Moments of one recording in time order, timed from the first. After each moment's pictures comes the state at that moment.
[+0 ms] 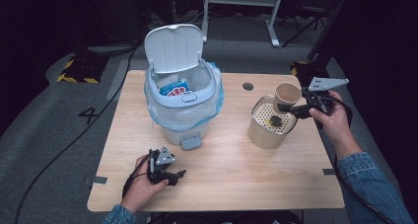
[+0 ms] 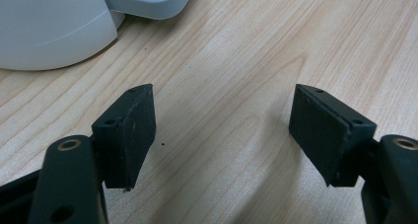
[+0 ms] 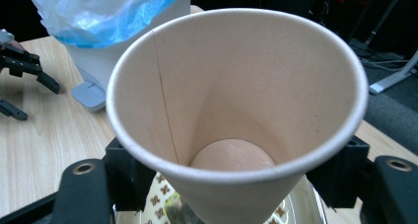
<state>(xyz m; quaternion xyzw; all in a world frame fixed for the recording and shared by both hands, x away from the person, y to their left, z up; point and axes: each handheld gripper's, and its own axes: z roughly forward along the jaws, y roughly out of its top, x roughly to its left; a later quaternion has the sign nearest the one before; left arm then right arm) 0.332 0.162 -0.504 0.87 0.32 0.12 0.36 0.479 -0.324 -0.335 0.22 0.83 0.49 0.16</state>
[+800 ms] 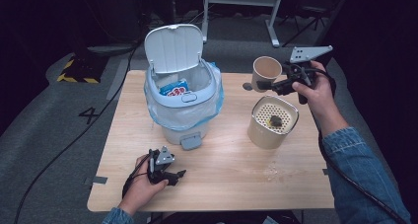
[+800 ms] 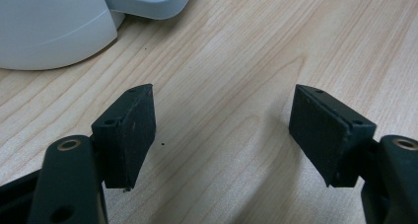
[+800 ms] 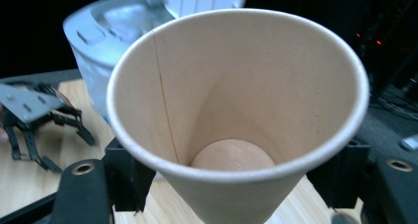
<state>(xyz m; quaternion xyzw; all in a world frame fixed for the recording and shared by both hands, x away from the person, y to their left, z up) 0.333 0.163 -0.504 0.87 0.32 0.12 0.36 0.502 -0.244 -0.258 0.14 0.83 0.52 0.13</state>
